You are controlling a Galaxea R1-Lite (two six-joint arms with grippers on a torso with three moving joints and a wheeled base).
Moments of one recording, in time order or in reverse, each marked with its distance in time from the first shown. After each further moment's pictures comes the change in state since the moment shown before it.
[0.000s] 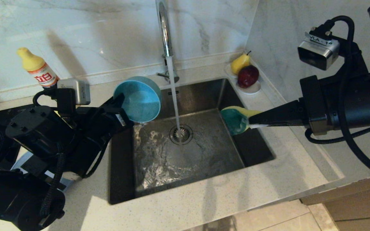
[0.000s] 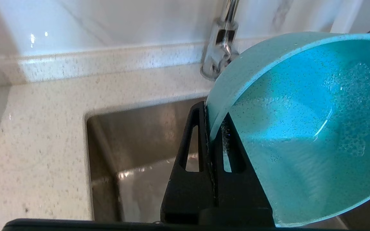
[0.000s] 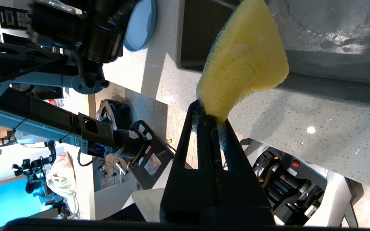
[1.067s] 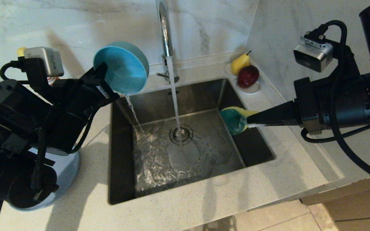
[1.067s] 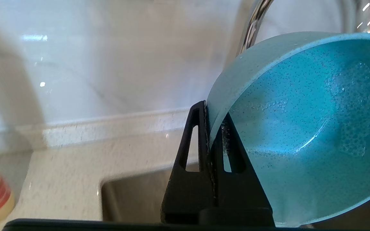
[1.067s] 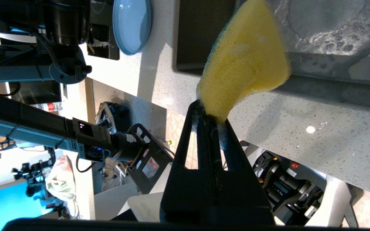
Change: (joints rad) left arm 0.086 -0.041 -0.147 0.001 -0.085 0.004; right arm -0.018 0.018 0.004 -0.018 0.005 0.000
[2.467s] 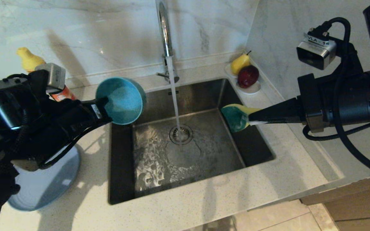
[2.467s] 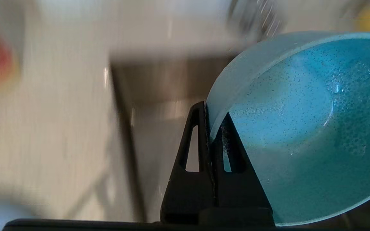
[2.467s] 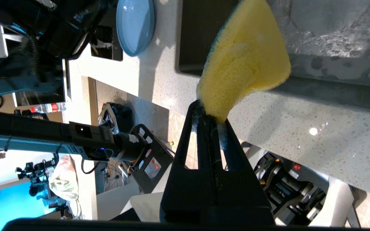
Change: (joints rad) left arm 0.031 -0.194 0.011 0.678 0.002 -0.194; right arm -0.015 -0.003 -0.007 0.002 0.022 0.000
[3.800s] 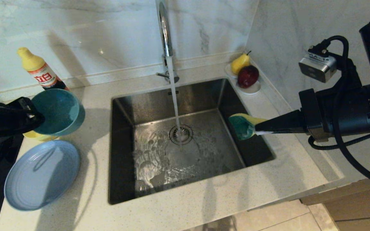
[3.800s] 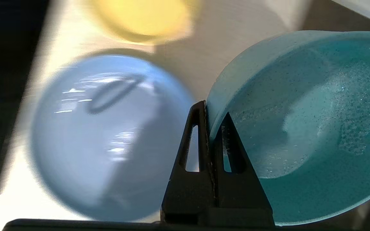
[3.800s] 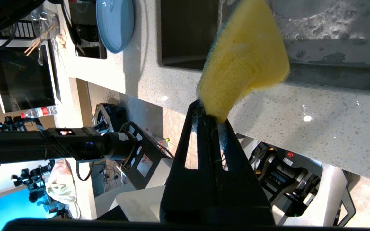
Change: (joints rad) left arm 0.404 -0.105 -0.437 1.076 -0.019 -0.321; right arm -0.048 -0.014 0.074 -0.001 0.000 -0.007
